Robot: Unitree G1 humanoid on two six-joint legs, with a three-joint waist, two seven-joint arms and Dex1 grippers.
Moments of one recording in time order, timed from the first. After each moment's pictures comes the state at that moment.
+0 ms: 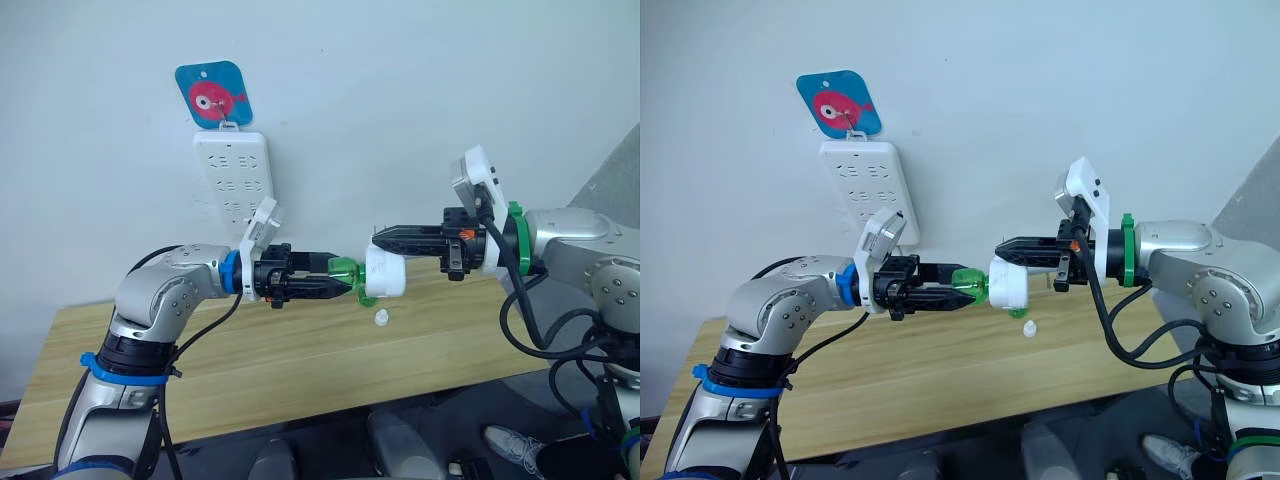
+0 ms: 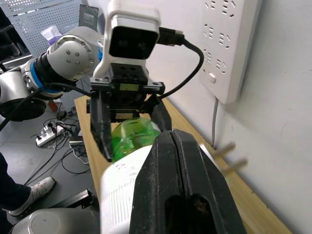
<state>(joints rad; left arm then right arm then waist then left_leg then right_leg) -0.54 0.60 -0.06 -0.14 -0.77 0.81 -1.22 -0.71 -0.73 0.00 -0.42 0.97 1.06 0.76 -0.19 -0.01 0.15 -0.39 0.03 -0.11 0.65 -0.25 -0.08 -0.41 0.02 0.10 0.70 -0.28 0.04</state>
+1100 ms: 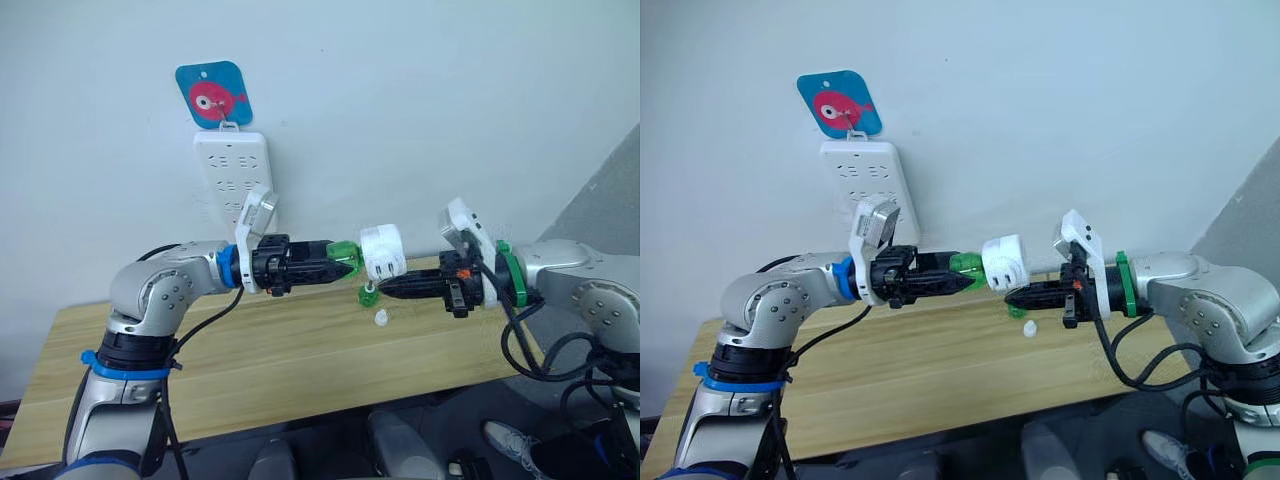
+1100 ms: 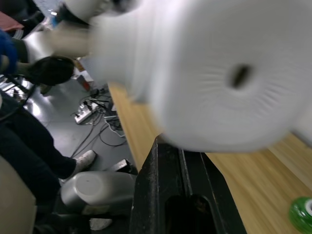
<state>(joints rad) -0.57 0.56 0.00 -0.11 -0.86 0.90 -1.12 -0.57 -0.76 0.02 -0.47 0.99 1.12 0.86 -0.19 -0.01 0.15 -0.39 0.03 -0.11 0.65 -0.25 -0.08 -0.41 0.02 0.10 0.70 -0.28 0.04</state>
